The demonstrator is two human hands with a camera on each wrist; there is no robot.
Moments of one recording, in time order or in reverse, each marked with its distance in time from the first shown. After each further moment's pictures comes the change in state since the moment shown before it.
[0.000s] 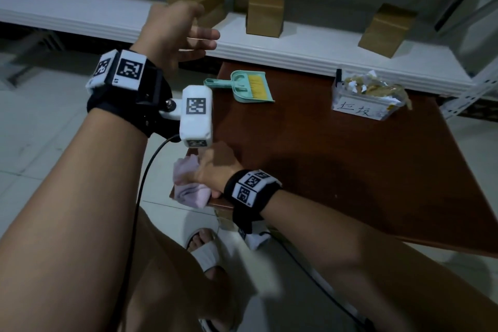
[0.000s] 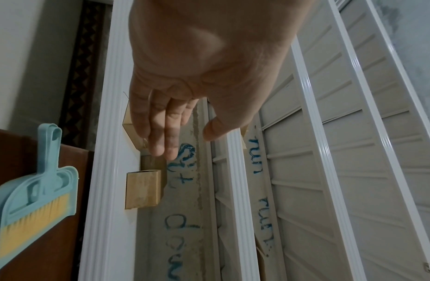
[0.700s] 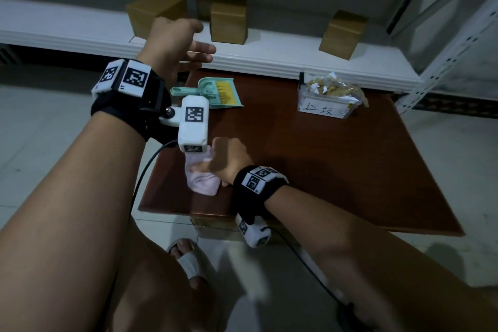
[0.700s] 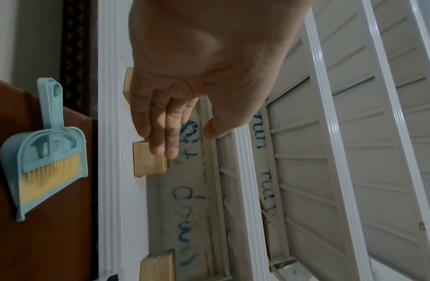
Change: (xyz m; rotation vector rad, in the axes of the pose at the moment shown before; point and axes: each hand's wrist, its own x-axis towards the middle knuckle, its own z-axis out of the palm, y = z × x) left_hand -0.002 0.001 0.060 0.043 -0.064 -0.030; right_hand -0.010 0.049 -0.055 -0.152 0.336 0.113
